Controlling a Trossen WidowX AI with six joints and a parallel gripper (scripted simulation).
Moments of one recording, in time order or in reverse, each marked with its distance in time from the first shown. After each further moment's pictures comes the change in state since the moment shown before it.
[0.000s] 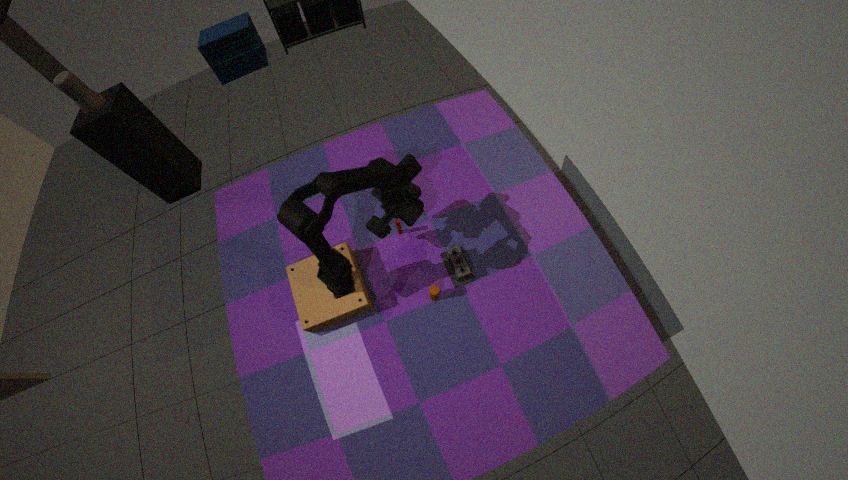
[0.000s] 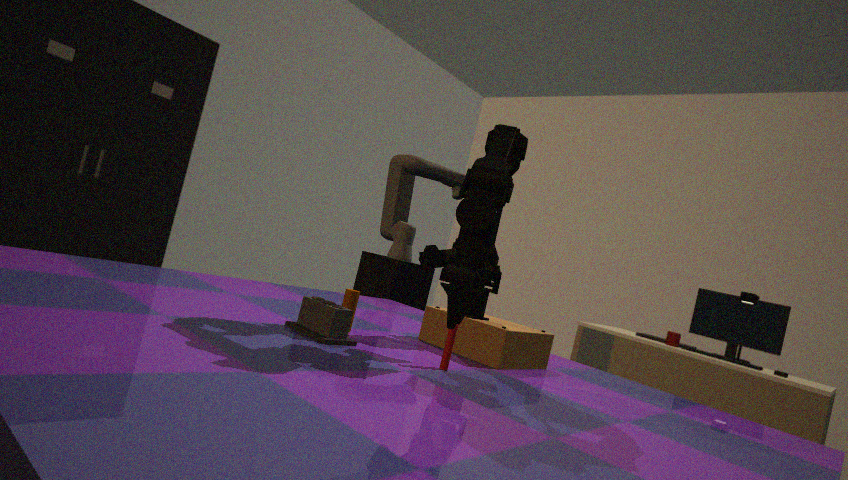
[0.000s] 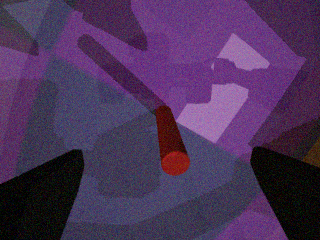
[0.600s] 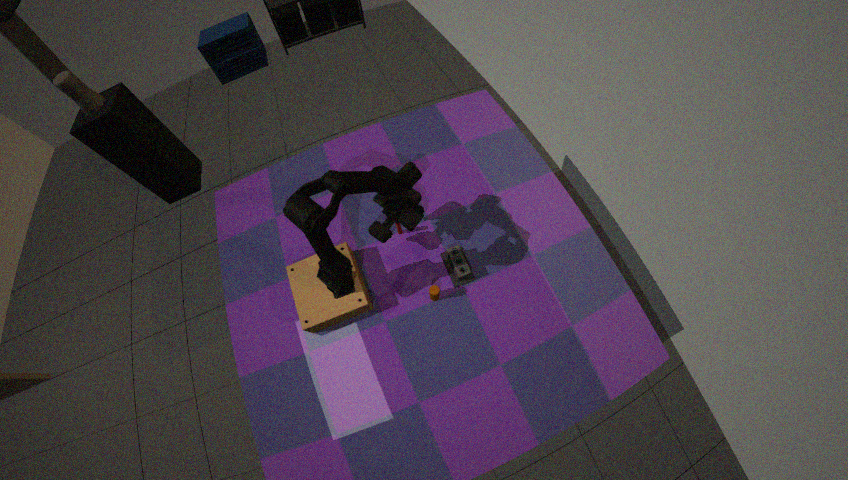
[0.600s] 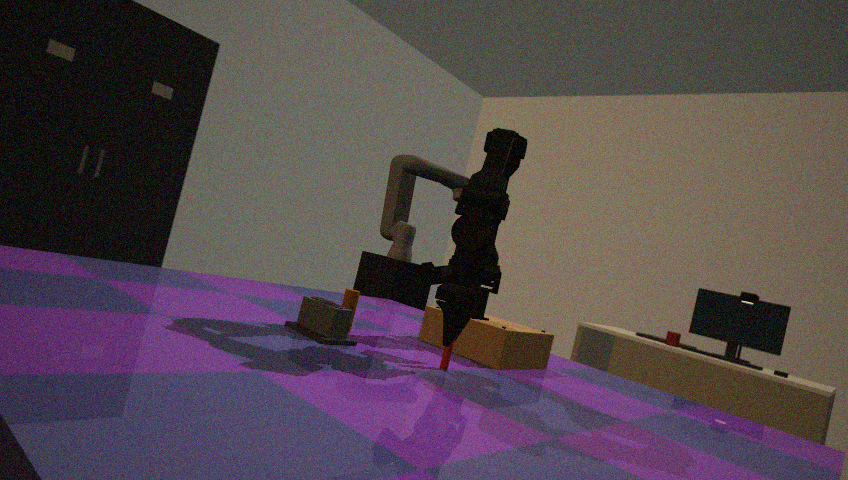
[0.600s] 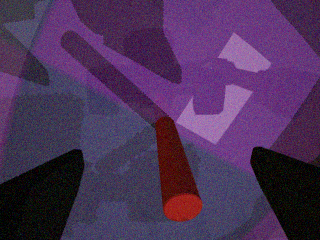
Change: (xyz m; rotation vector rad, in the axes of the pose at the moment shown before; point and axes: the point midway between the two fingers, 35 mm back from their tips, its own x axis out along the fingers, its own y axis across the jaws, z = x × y) arm 0.029 -0.001 0.000 0.000 0.000 0.000
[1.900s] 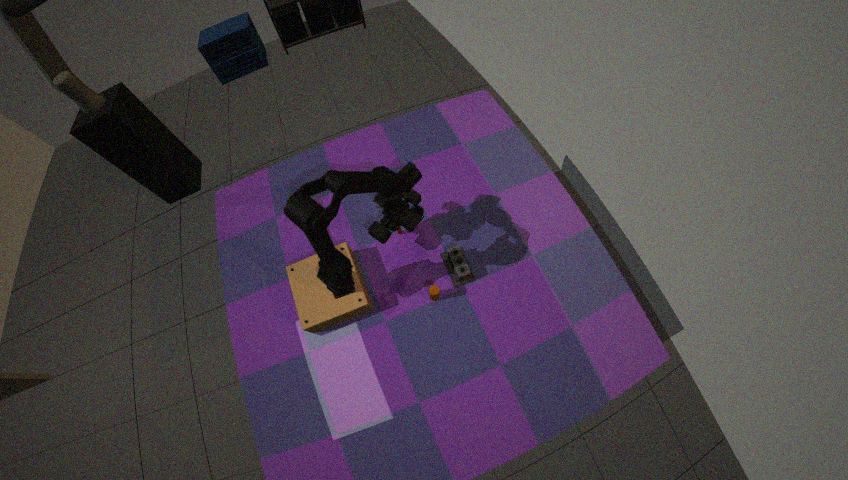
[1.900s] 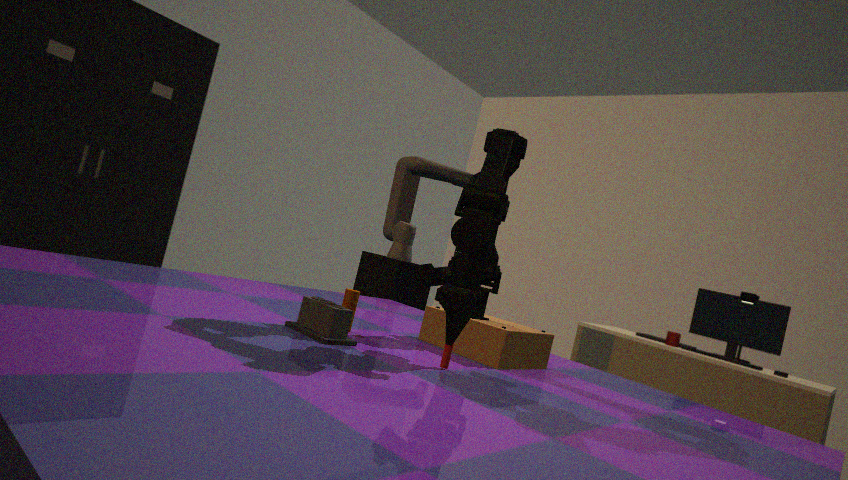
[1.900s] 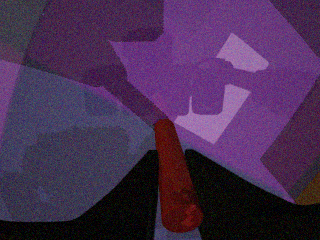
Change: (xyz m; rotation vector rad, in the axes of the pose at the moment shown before) arm 0.002 -0.002 0.000 0.000 0.000 -0.008
